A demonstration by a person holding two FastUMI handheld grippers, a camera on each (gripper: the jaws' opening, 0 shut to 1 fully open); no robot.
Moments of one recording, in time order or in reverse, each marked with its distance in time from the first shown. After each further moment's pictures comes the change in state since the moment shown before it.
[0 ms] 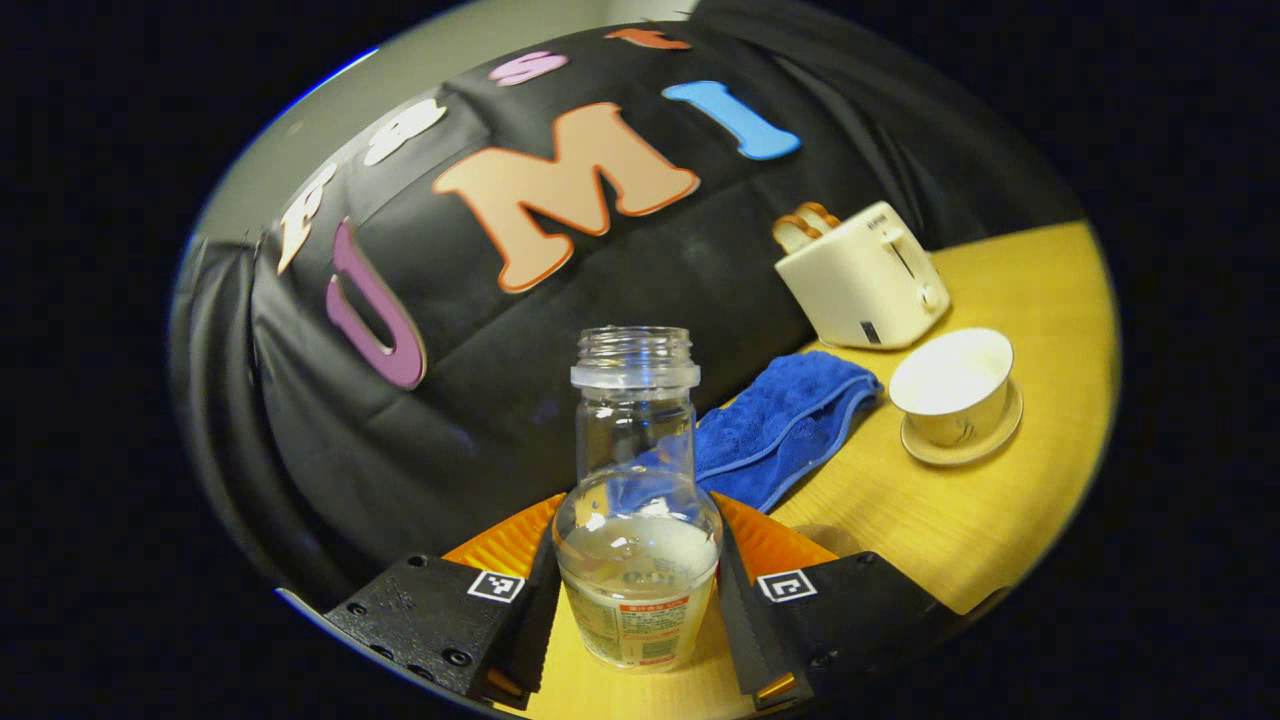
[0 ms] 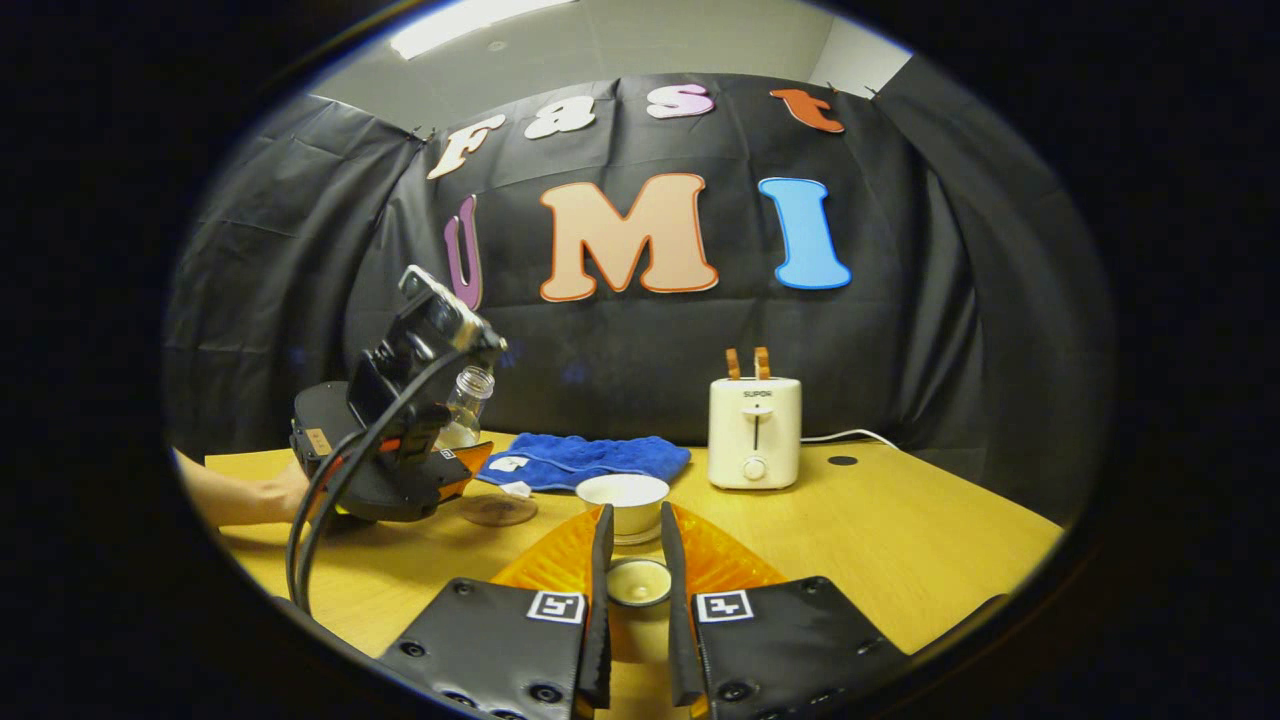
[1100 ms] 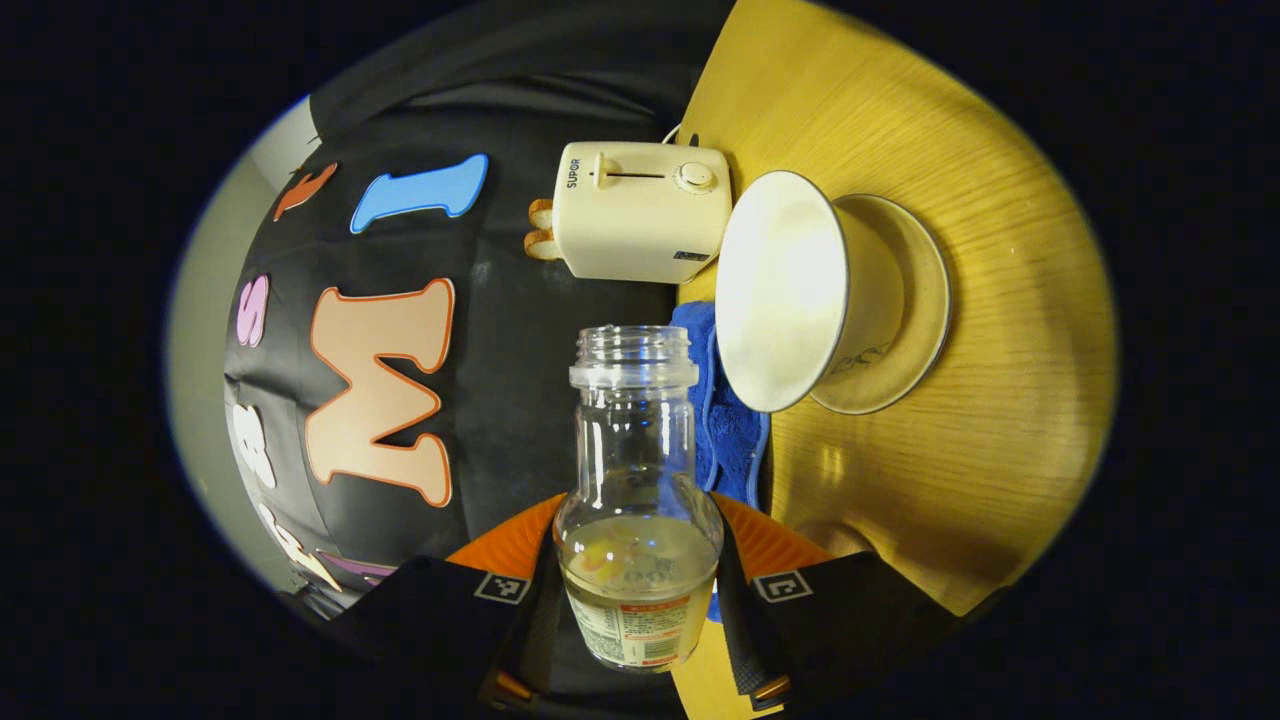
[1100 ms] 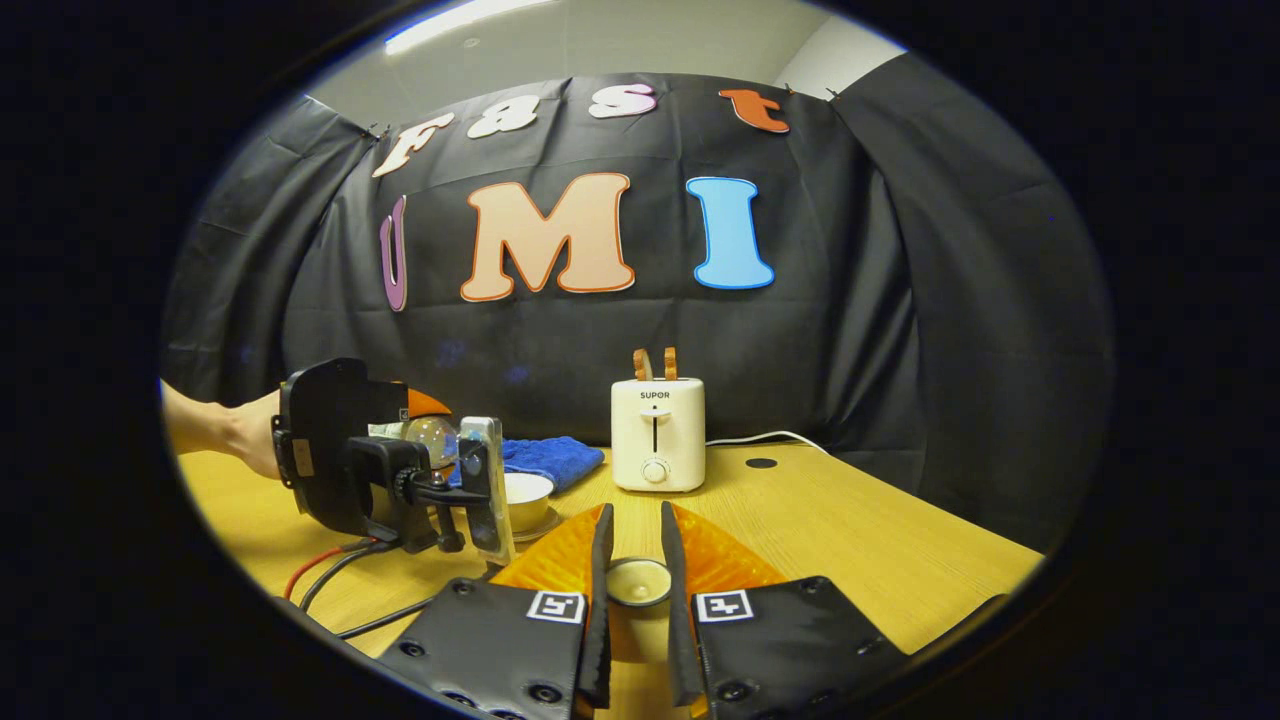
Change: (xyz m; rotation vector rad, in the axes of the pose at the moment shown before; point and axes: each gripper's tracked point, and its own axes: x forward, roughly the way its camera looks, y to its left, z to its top) left arm 0.029 -0.059 0.042 0.797 0.009 -0.124; right arm 0.002 -0.073 0.003 -0.005 -0.006 -0.140
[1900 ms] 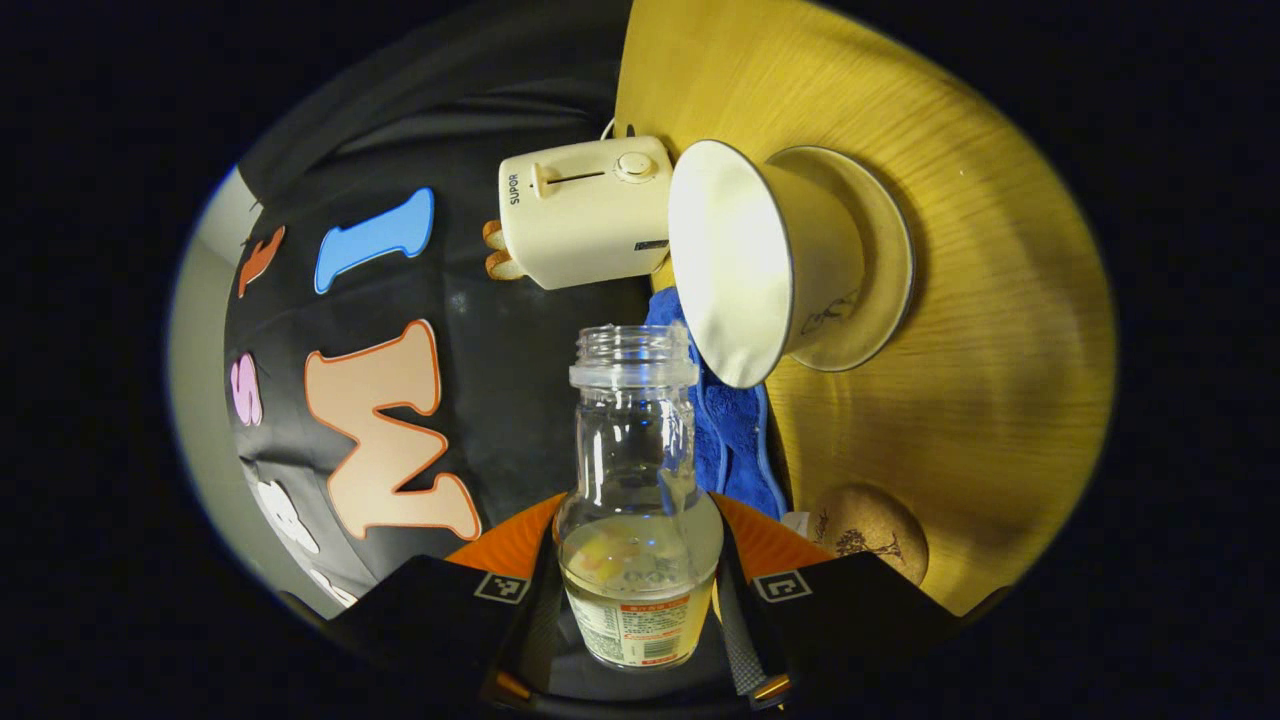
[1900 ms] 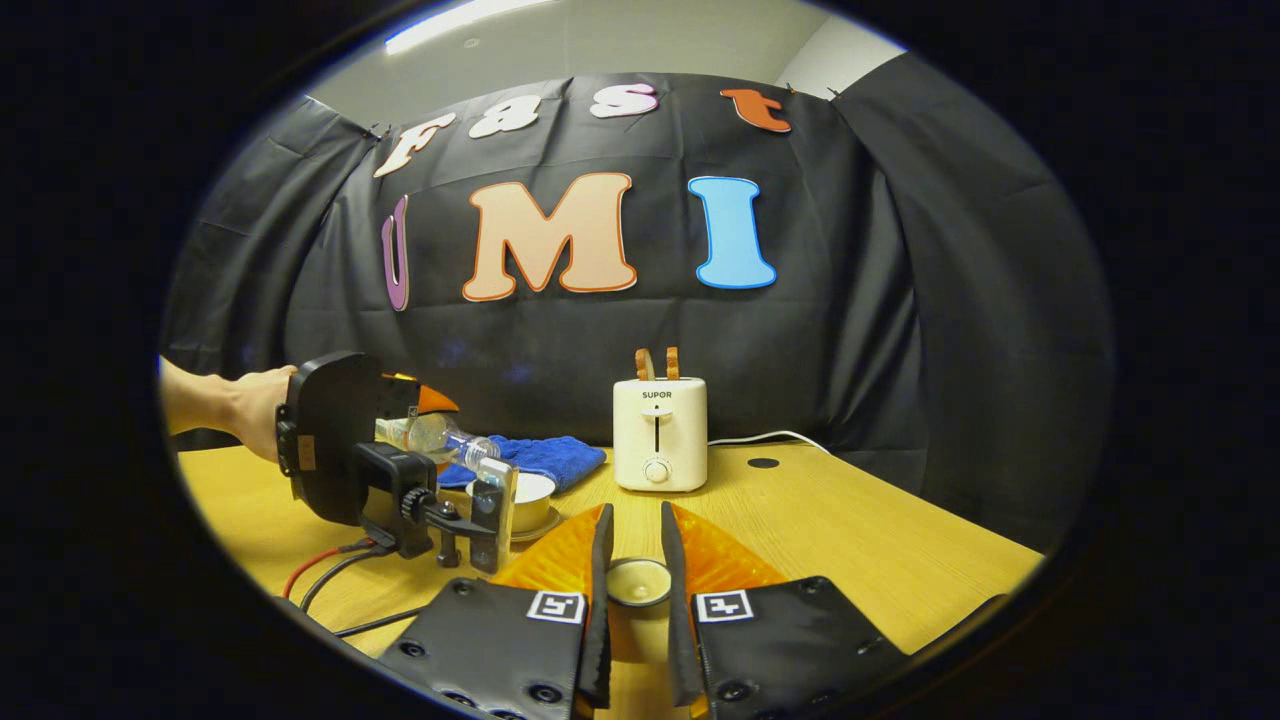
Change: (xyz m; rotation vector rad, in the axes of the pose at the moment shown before) left arm 0.001 0.010 -0.001 0.237 0.022 -0.010; right arm 0.000 0.000 -0.001 0.000 0.002 0.005
